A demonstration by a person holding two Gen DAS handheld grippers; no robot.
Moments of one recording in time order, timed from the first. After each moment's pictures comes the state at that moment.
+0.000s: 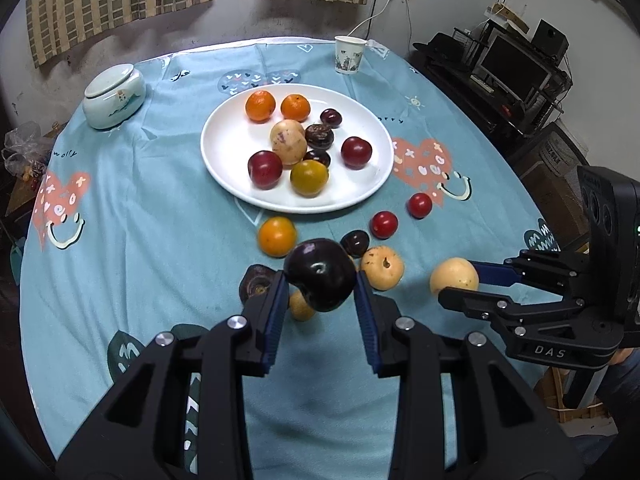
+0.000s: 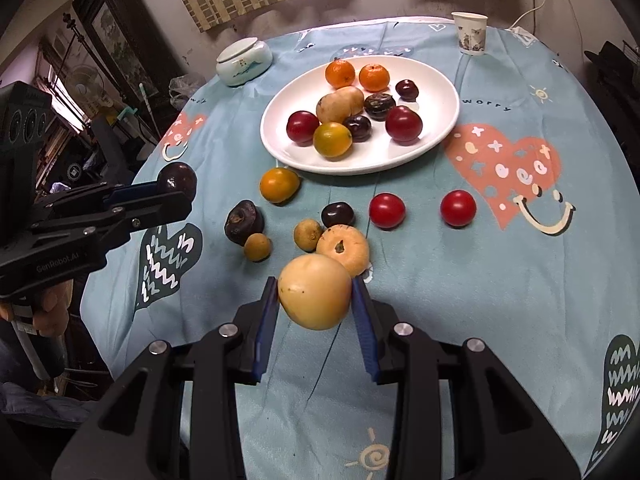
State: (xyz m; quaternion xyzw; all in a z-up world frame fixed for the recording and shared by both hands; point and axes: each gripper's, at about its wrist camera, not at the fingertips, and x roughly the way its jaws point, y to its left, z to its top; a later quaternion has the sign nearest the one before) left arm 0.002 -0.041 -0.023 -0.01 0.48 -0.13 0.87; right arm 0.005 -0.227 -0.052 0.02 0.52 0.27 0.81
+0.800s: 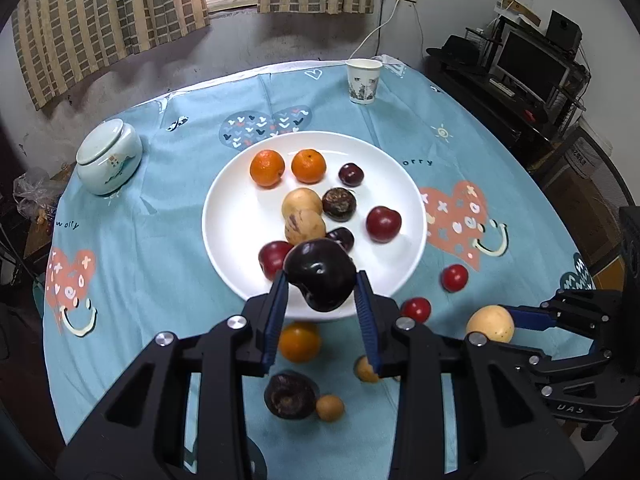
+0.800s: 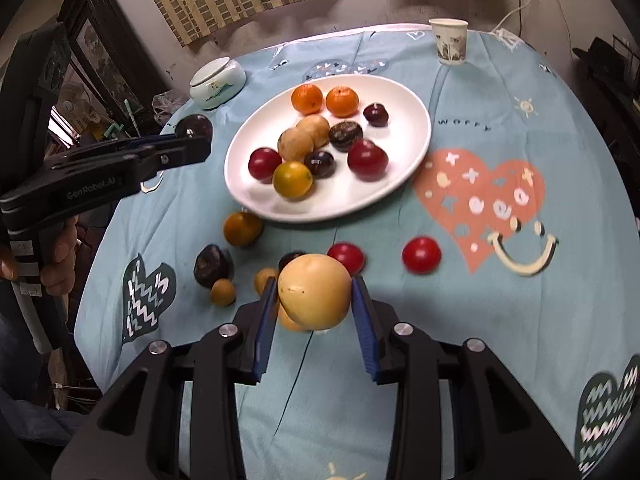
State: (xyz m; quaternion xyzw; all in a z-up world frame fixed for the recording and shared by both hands) left arm 0.099 -0.062 -0.011 0.03 0.47 -0.10 0.88; right arm 0.059 -0.240 -0.045 0.02 0.52 0.25 0.82
